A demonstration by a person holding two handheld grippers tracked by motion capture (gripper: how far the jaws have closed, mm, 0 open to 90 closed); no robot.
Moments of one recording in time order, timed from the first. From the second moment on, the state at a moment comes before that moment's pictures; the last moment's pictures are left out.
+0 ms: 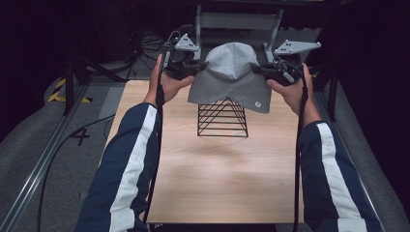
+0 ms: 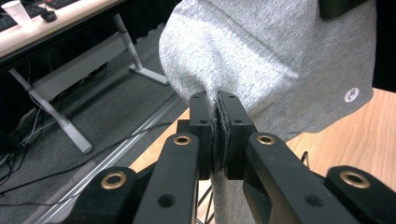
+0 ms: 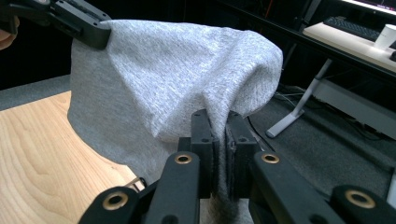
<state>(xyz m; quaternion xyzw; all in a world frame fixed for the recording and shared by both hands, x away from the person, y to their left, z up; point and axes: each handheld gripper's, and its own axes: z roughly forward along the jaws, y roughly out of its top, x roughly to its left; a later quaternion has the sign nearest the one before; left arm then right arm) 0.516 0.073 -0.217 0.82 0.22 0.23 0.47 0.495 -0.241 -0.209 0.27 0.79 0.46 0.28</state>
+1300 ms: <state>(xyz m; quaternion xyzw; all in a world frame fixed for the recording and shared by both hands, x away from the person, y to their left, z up) 0.486 0.082 -0.238 0.83 0.18 0.21 0.48 0.468 -0.230 -0.216 0.24 0.82 0.44 0.29</state>
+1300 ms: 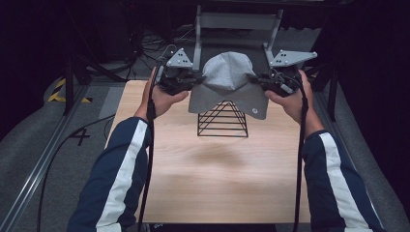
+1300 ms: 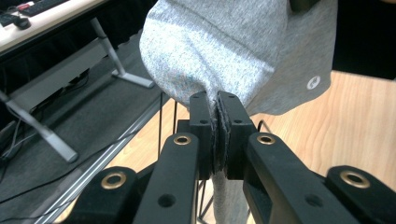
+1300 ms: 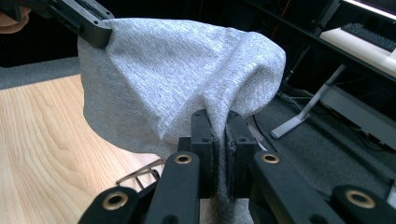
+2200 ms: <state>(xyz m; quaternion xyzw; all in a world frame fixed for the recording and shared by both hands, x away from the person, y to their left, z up) 0.518 0.071 -0.335 0.85 0.25 0.16 0.44 0.496 -0.238 -0.309 0.29 0.83 0.42 0.23</state>
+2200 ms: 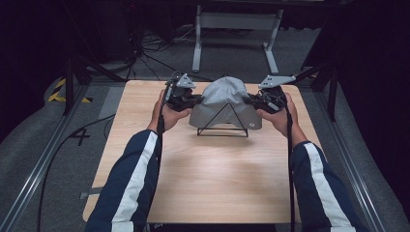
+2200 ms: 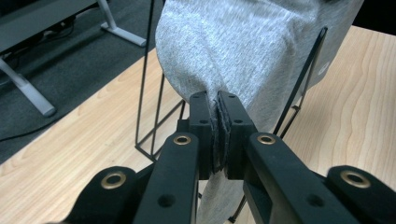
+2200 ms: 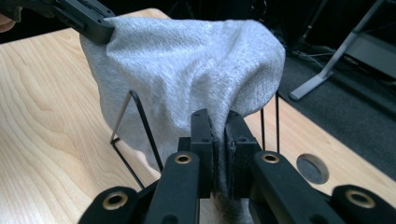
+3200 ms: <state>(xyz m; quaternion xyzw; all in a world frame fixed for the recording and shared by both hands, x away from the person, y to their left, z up) 0.518 0.058 -0.390 0.87 0.25 0.17 0.39 0.506 -0.240 -0.380 0.33 0.85 0.36 0.21</state>
